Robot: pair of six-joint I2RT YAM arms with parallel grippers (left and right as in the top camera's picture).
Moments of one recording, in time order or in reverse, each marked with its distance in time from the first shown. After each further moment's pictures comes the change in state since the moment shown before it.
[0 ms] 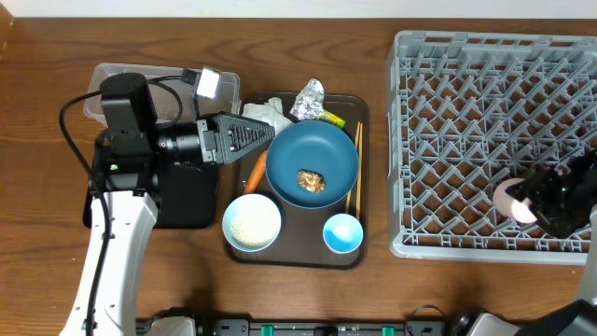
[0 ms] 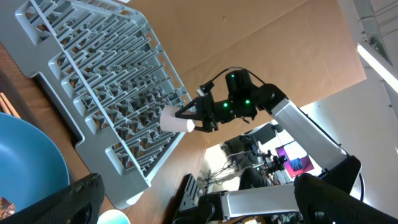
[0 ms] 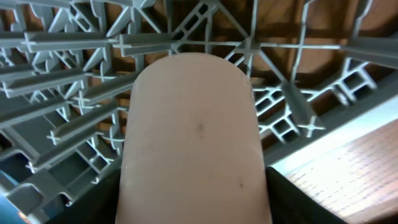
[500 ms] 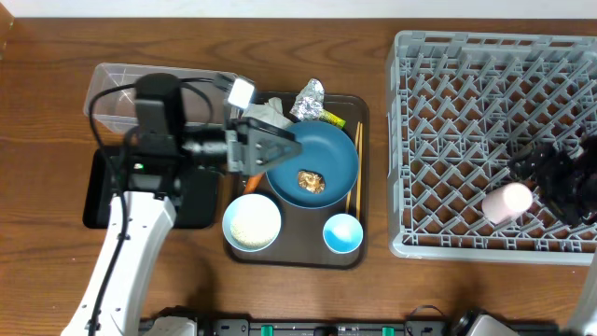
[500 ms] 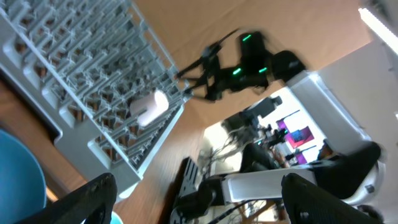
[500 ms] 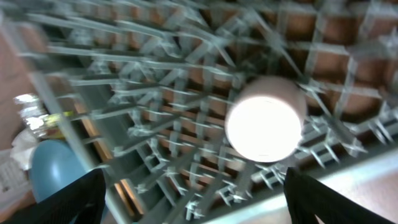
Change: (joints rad) left arm -0.178 0.000 0.001 -0.050 -0.078 0.088; right arm 0.041 -0.085 0.120 -0.007 -0.119 -0.015
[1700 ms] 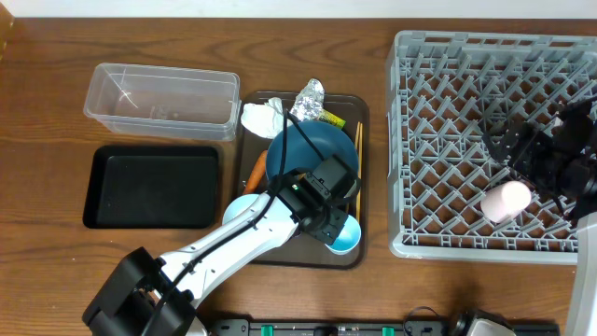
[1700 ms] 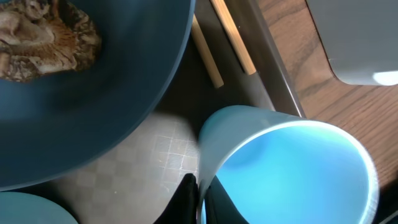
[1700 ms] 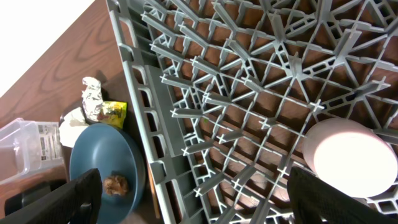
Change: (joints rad) left arm -0.694 0.301 0.005 -0.436 -1.218 0.154; right arm 0.174 -0.085 0.014 0.108 -0.048 0.030
